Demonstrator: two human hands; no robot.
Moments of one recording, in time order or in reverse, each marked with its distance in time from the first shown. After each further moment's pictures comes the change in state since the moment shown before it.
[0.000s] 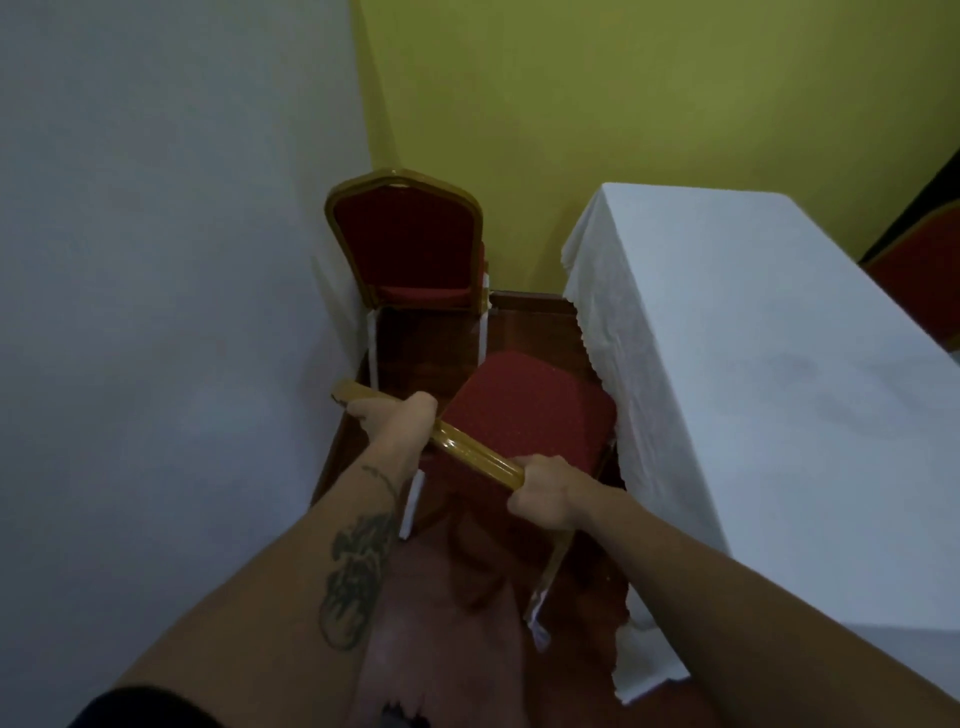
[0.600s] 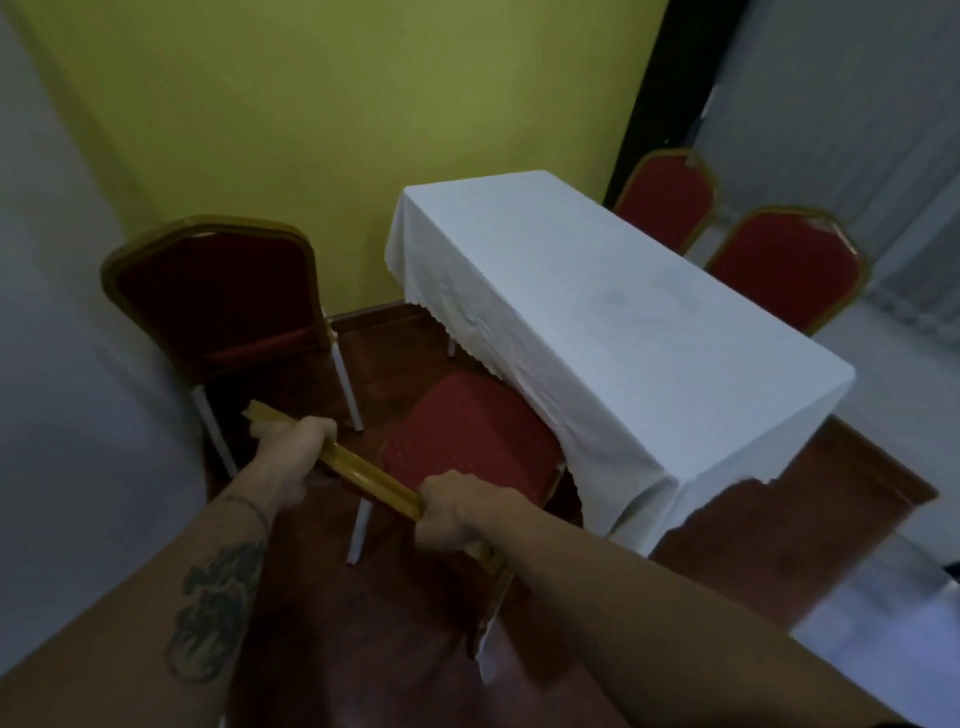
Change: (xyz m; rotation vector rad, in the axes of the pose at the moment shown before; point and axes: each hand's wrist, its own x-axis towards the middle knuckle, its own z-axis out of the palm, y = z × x) left_hand 0.115 0.050 -0.037 0.315 -0.524 0.114; right_hand 0.013 -0.123 0.042 0.064 0.151 0.282
